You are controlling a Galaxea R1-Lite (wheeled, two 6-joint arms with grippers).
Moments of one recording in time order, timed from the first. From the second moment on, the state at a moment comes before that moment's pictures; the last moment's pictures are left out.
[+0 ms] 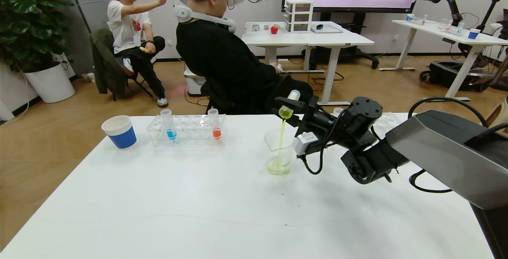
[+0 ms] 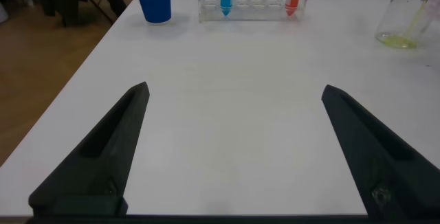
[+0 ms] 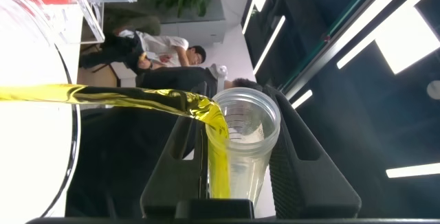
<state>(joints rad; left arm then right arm) -0.01 0.00 0.00 0.00 0.00 0.00 0.37 2.43 -1.32 -1.46 0.73 -1.38</state>
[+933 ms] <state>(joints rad) -0.01 0.00 0.00 0.00 0.00 0.00 0.38 2.43 -1.29 -1.46 0.76 -1.62</state>
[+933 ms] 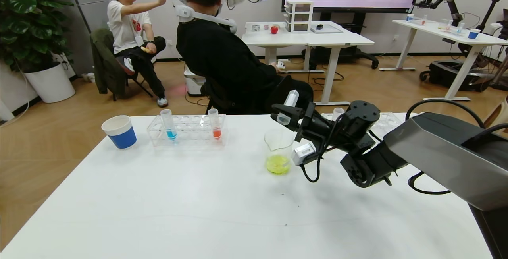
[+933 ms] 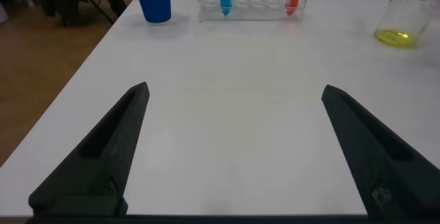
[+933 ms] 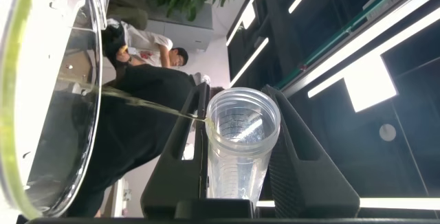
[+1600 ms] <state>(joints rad) -0.01 0.00 0.00 0.00 0.00 0.00 0.40 2.33 -1.30 -1.54 0.55 -1.00</state>
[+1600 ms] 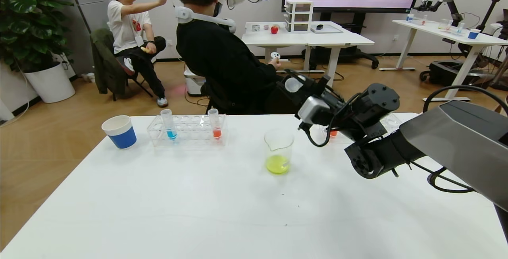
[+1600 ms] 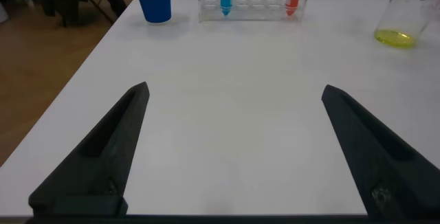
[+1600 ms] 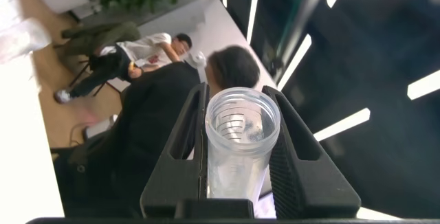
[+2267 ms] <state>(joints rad) -0.01 0.00 0.00 0.00 0.00 0.00 0.35 1.97 -1.13 -1.09 -0.24 -0.12</state>
